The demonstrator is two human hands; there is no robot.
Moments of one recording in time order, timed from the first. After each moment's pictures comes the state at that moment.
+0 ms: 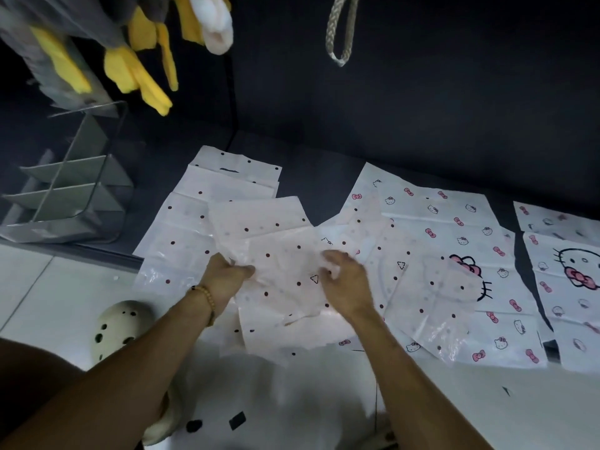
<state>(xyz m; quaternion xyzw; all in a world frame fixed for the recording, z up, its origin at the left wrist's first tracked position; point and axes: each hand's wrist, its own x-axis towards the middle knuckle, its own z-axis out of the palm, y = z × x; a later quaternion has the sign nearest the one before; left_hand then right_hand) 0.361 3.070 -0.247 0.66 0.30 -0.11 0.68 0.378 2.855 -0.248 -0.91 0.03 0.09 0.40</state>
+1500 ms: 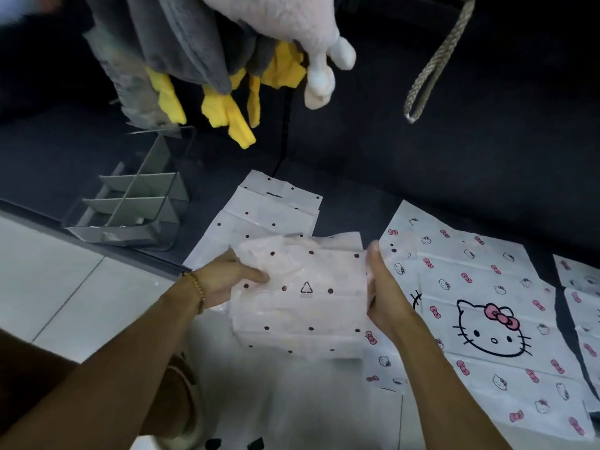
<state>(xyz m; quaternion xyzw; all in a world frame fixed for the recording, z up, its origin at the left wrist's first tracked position) 0.368 3.150 -0.204 0.58 0.22 -0.24 0.75 0.401 2.886 -0.181 -0.65 0.10 0.32 0.68</state>
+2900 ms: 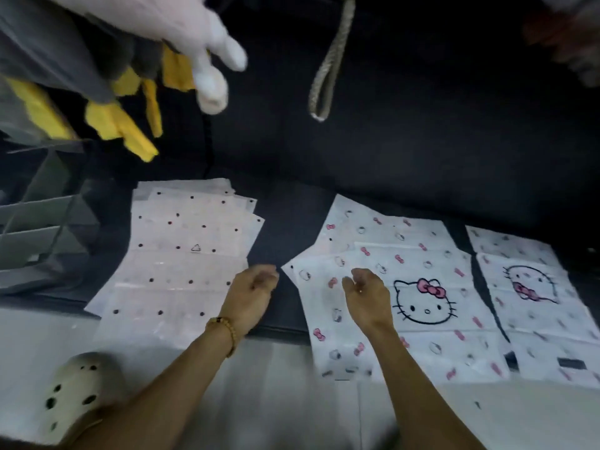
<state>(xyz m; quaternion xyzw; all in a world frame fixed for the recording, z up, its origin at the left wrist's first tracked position) 0.387 3.020 -0.225 0.71 0.16 -0.10 0.68 0.399 2.815 -0.212 -0.91 0.20 0.05 0.35</state>
